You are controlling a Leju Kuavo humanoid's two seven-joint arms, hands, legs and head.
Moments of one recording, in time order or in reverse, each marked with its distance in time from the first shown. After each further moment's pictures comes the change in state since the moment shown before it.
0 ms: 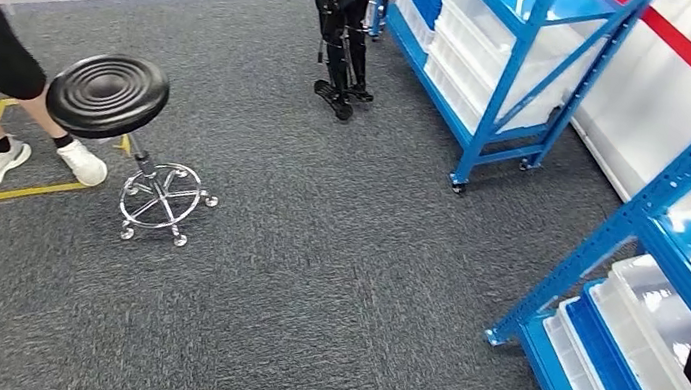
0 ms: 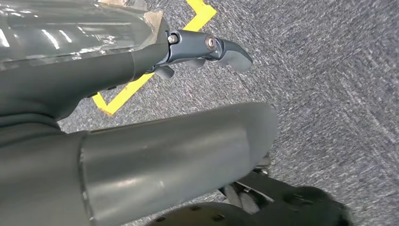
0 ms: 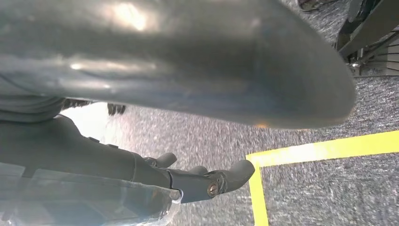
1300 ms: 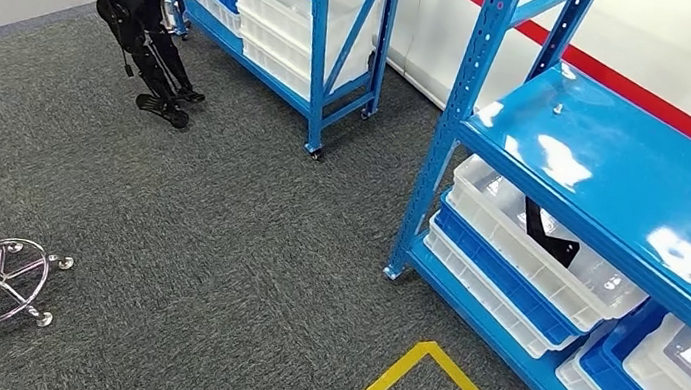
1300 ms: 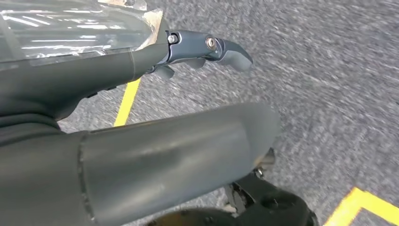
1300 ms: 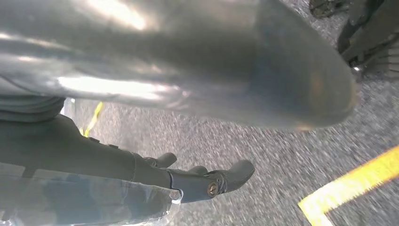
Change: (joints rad) left arm -0.014 0.006 -0.016 -0.002 -0.004 0.000 0.011; right arm -0.005 0.009 0.001 0.001 0.014 -0.014 0.001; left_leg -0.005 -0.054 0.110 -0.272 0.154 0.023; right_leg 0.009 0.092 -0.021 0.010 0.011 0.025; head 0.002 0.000
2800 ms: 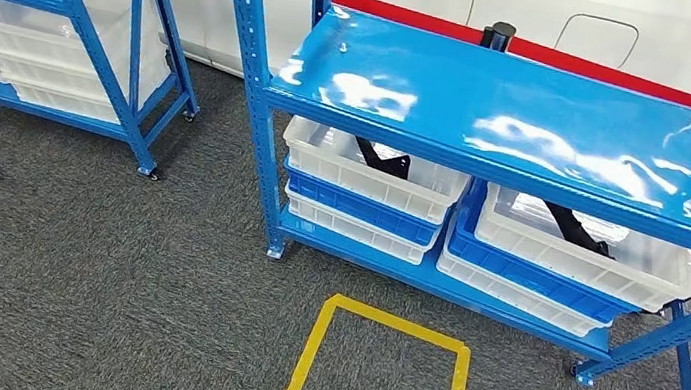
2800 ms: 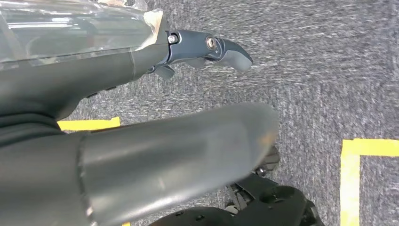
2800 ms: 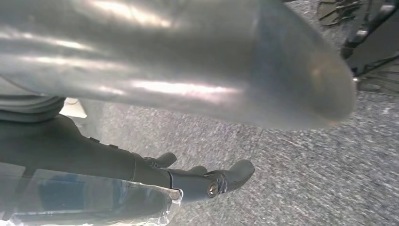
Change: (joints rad) left arm 0.019 -0.004 0.000 0.001 0.025 0.002 -0.011; right arm -0.010 -0.003 0.025 0.000 0.021 0.003 0.010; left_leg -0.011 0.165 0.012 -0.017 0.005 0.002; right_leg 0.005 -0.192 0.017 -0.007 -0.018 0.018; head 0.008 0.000
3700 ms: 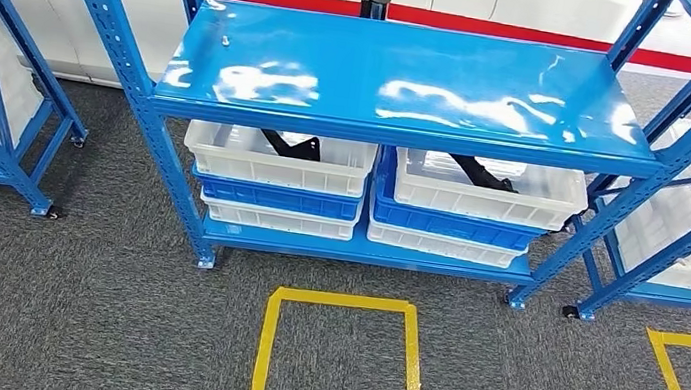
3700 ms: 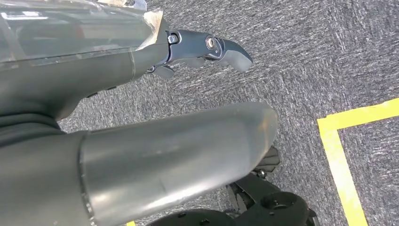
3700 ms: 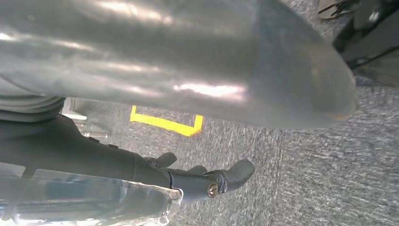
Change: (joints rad) left arm -0.002 -0.007 0.000 0.002 0.012 0.014 -0.003; right arm 0.003 -0.003 0.007 0.000 0.013 -0.016 -0.035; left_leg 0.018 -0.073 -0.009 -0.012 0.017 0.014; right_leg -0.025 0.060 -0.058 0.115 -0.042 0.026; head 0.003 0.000
